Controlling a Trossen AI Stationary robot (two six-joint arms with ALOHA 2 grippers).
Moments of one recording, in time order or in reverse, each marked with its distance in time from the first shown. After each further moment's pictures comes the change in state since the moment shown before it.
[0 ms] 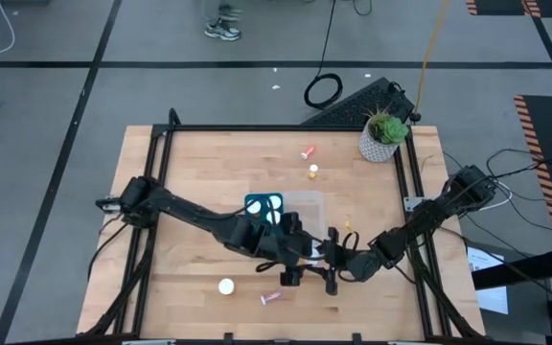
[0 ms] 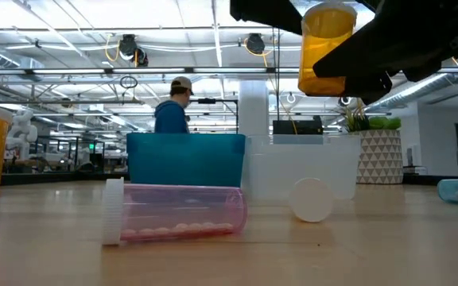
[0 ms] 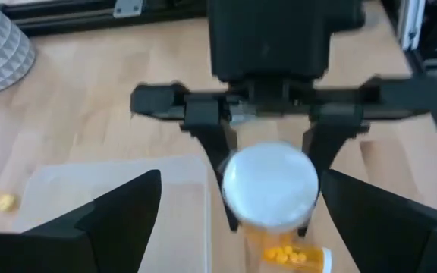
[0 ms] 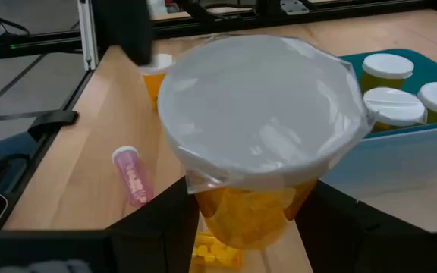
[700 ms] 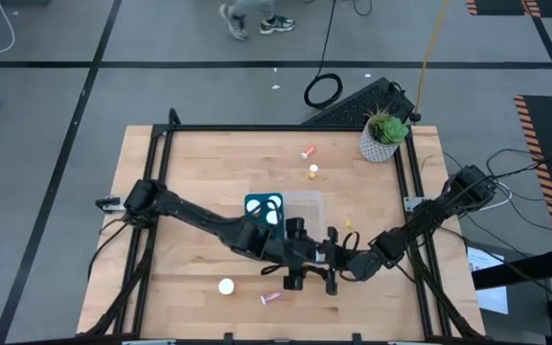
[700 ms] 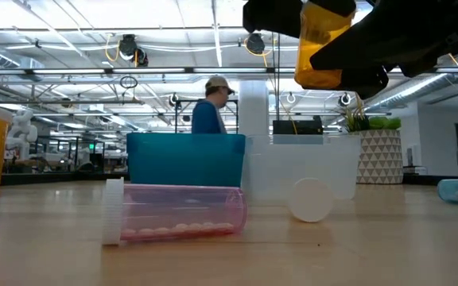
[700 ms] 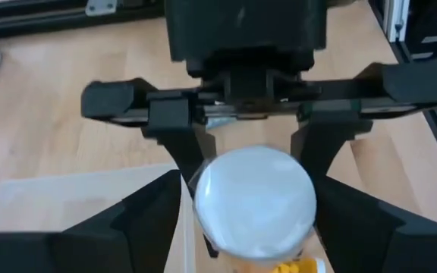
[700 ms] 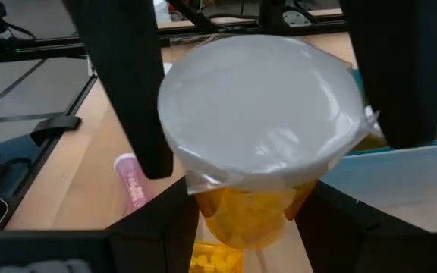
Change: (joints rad) left arm 0.002 0.051 -0.001 0.061 0.028 0.031; right arm 0.000 0.000 0.000 0.035 0.004 -0.046
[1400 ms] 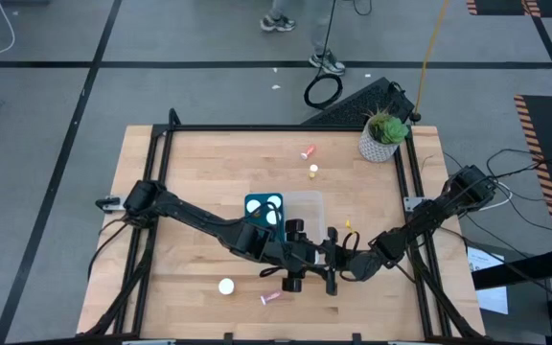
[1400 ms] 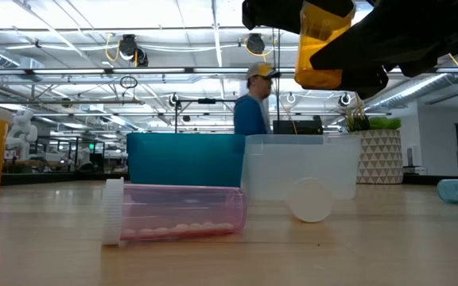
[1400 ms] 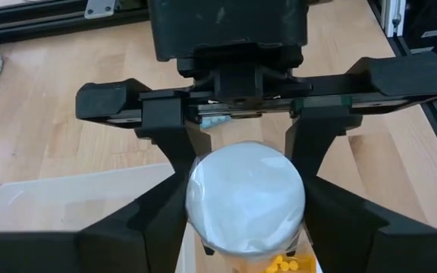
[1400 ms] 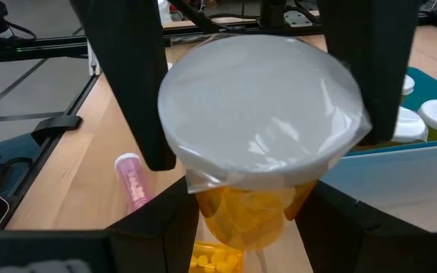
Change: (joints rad) left arm -0.009 -0.001 0.000 -0.009 -0.005 0.013; right arm 0.000 0.000 0.000 0.002 -0.003 -0.003
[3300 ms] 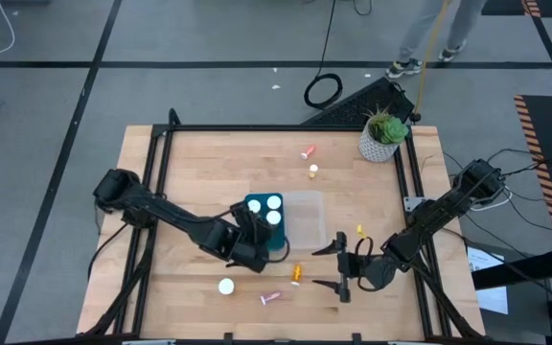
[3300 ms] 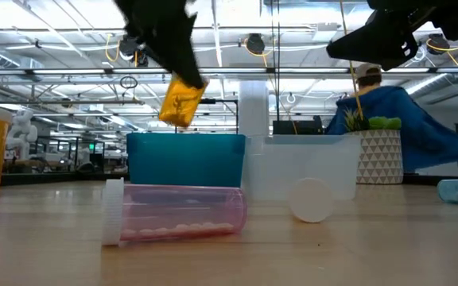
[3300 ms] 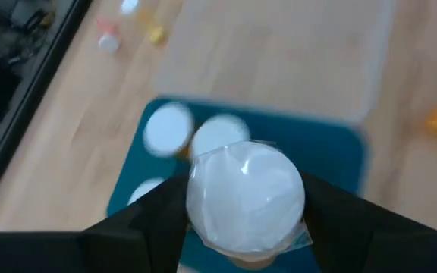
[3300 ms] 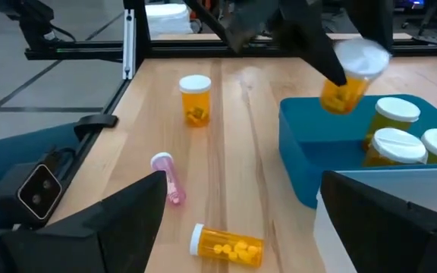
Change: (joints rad) left arm -0.050 -0.250 -0.367 -0.331 -0.404 -0.420; right arm 0.104 -0.113 -0.007 -0.083 0.056 -0.048
